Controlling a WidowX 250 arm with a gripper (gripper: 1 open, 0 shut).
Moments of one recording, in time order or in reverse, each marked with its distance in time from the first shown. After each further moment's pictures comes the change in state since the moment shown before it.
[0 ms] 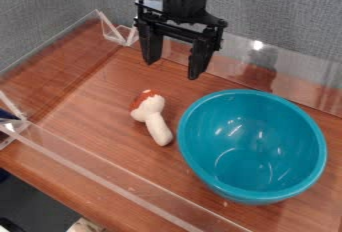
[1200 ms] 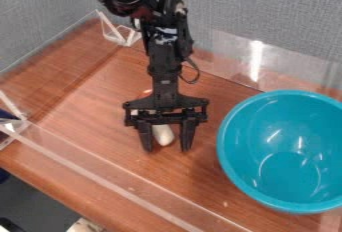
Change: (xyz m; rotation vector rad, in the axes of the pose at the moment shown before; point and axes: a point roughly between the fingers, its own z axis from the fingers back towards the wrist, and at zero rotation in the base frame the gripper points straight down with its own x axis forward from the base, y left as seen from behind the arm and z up) arm -0.011 0.003 -0.113 -0.080 0.073 0.574
